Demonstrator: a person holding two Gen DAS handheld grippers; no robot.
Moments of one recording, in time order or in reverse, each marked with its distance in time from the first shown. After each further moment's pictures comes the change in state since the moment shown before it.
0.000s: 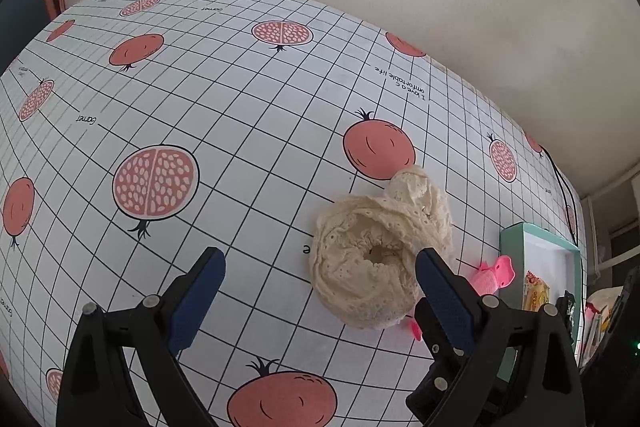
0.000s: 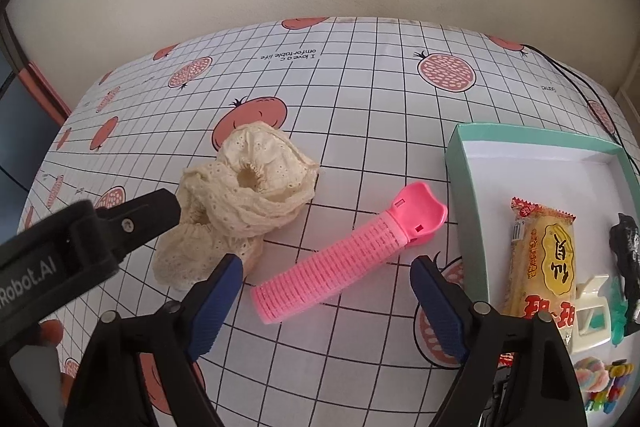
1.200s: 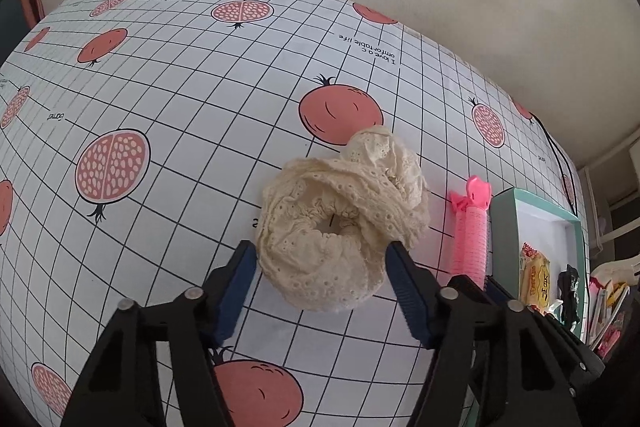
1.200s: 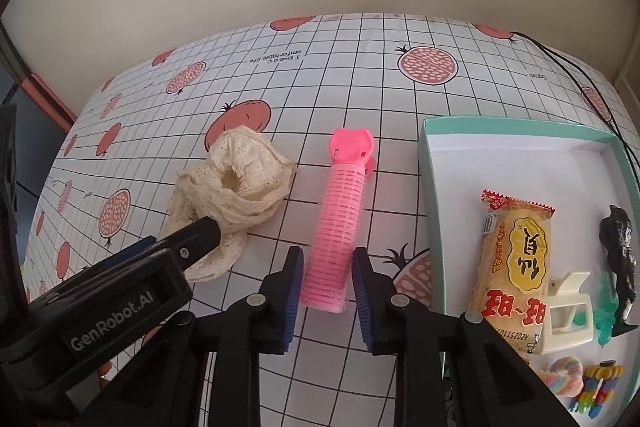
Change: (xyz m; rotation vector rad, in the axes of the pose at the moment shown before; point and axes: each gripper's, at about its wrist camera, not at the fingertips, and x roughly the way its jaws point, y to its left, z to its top) left arm 0.013 -0.027 -0.013 0.072 0.052 -0.018; right arm -0.015 -0.026 0.004 0.015 0.038 0.044
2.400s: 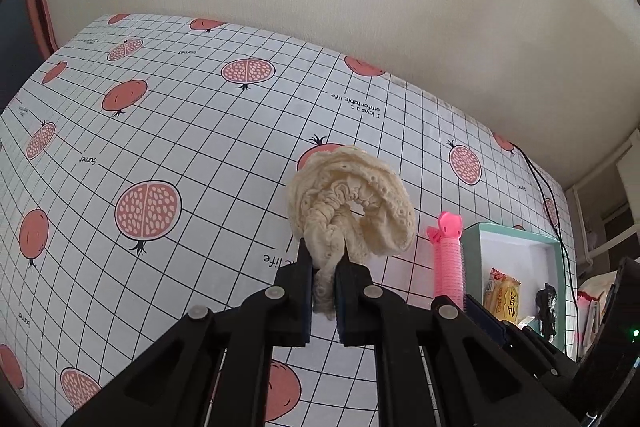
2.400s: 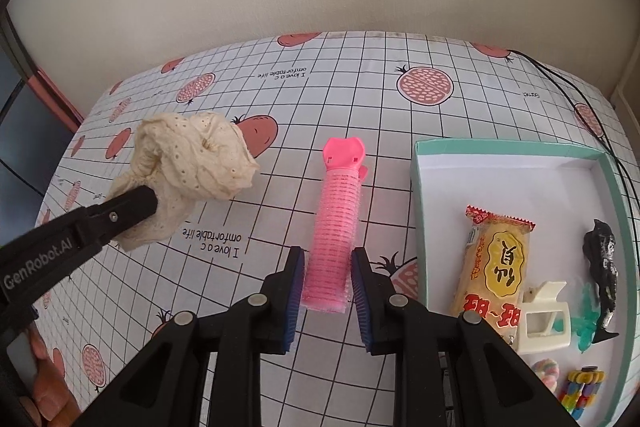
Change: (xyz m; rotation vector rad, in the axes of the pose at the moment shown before) left arm -0.052 -0.008 0.013 0.011 -0.121 0.010; right arm -0.023 0.001 0.005 -0.025 -0.036 0.007
